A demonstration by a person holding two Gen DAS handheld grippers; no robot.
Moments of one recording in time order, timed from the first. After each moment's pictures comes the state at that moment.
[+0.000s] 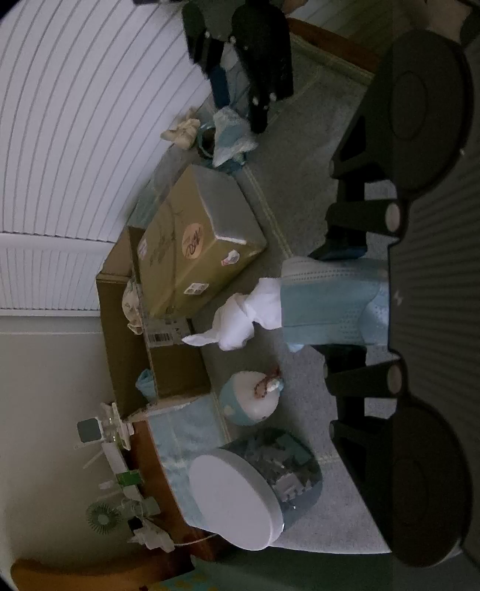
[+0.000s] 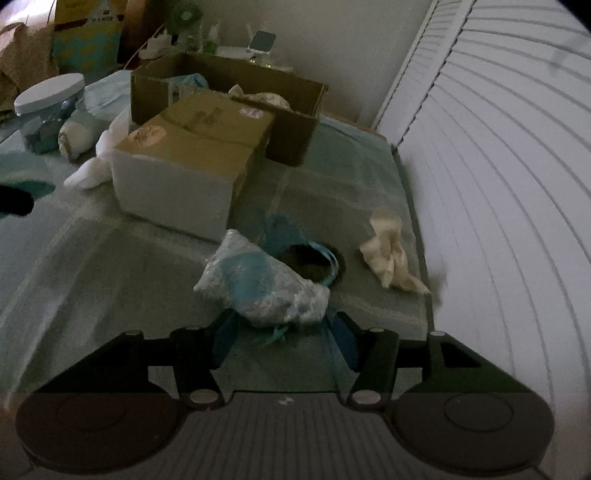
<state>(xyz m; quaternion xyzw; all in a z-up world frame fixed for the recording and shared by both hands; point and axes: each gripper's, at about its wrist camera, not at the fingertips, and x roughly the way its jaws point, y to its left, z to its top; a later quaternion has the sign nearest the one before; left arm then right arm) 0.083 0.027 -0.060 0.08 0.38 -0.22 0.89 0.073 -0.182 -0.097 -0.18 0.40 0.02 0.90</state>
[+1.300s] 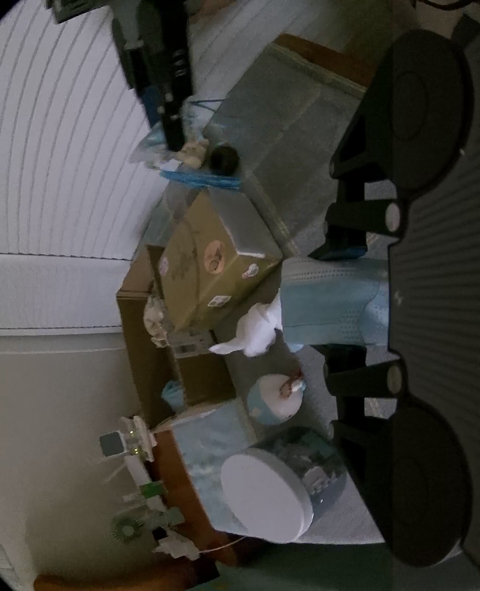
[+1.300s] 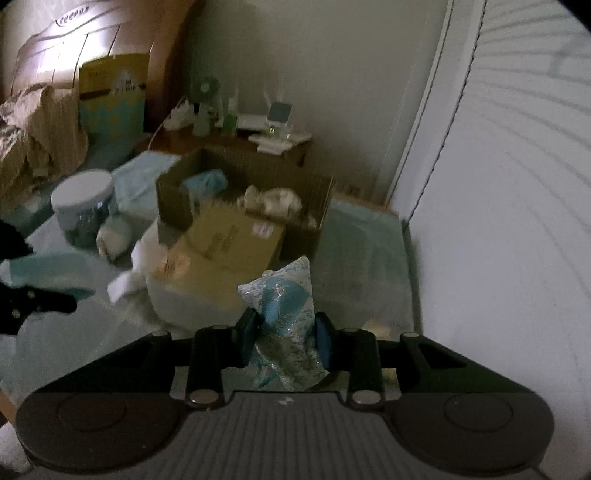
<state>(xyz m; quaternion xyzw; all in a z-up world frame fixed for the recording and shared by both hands) 0.076 0.032 -0.039 0.10 0.36 -0.25 0.90 0.081 -0.185 -0.009 -0.14 0.32 0.07 0.93</state>
